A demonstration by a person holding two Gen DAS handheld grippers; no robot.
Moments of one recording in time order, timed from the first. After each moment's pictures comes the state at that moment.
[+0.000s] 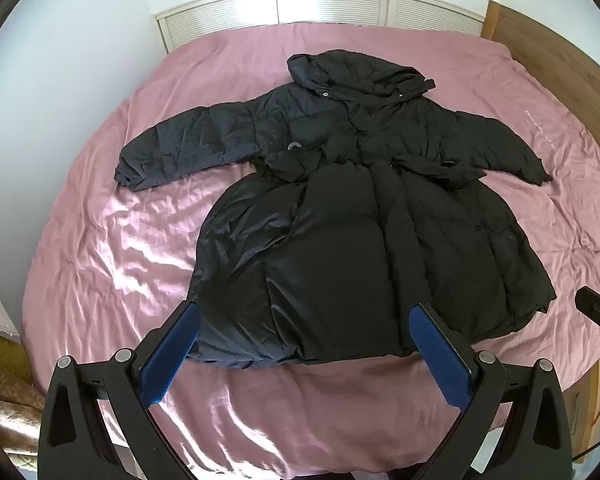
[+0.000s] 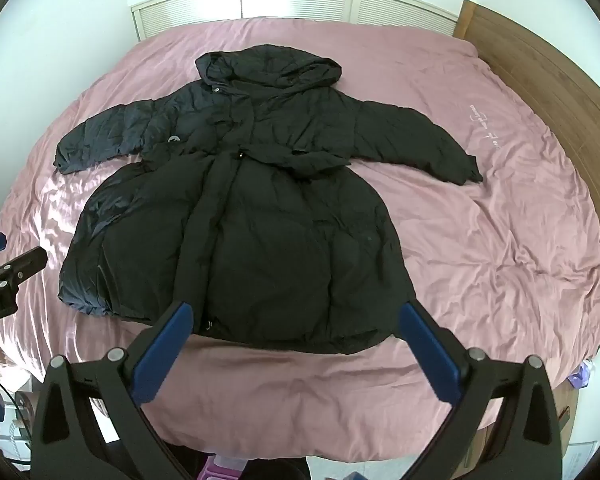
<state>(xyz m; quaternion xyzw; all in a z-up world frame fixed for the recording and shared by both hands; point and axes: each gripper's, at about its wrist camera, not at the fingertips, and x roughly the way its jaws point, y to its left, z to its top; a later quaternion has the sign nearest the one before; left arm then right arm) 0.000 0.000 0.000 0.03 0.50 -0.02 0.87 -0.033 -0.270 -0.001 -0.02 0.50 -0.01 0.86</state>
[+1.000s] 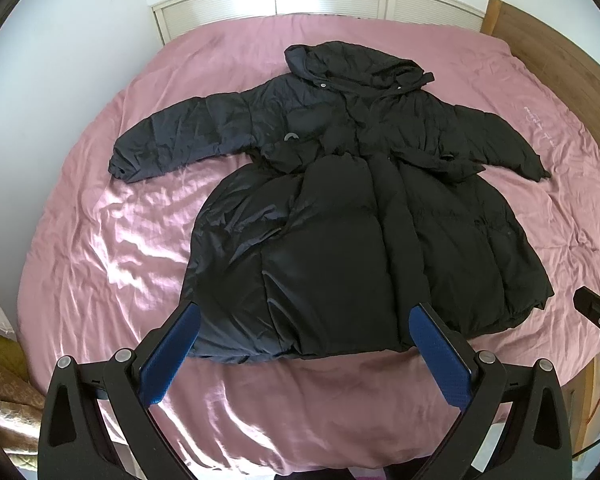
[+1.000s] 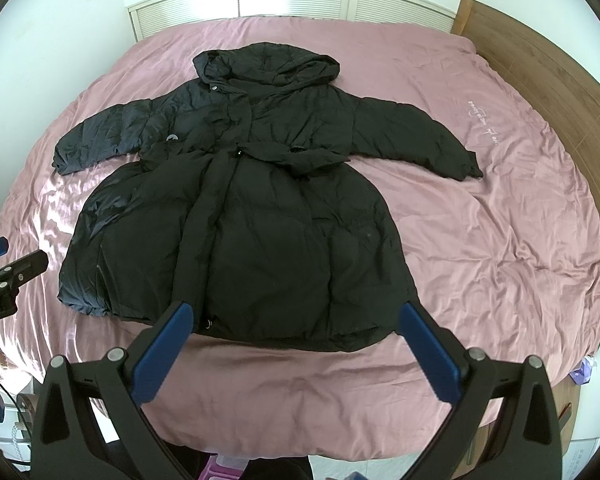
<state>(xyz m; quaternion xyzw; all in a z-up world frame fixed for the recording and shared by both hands) -0.003 -0.001 -0.009 0.03 0.51 -0.02 0.86 -0.033 -0.271 -0.005 -0.01 0.51 -0.01 0.86</state>
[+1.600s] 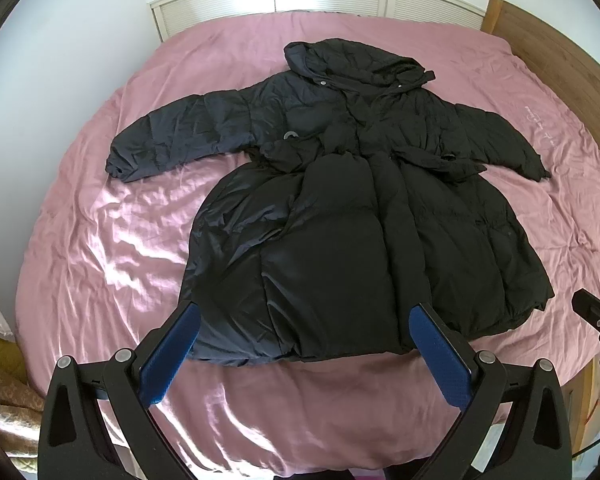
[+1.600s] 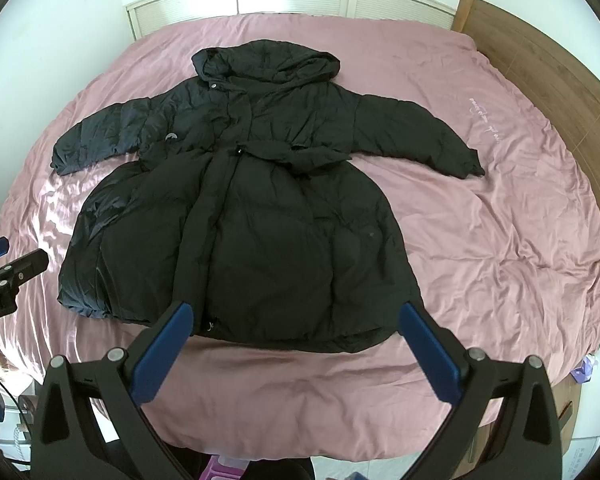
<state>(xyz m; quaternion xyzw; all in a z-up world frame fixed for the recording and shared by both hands) 0.000 0.000 -0.011 0.02 0.52 -0.02 0.86 -0.029 -0.270 -0.008 -0.01 0.51 -0.01 0.86</state>
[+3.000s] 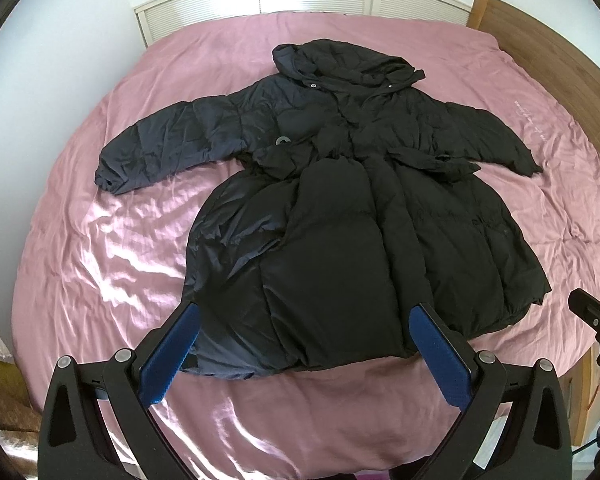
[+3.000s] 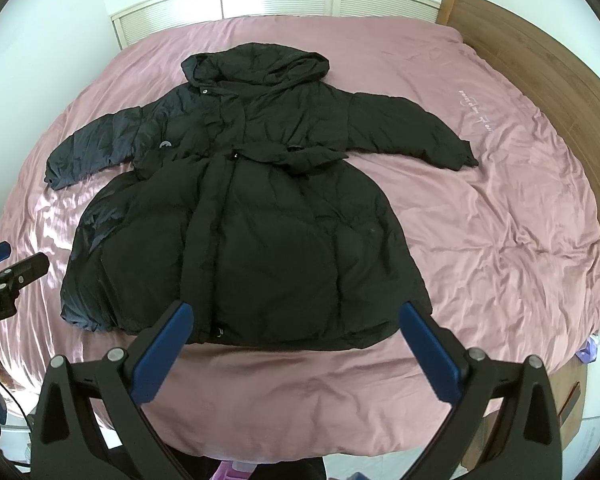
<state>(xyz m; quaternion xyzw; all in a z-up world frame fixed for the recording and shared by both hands) 0.018 0.011 -0.009 0.03 0.52 -0.05 0.85 -0.030 -0.266 -0.004 0.00 0.51 -0.02 0.86</state>
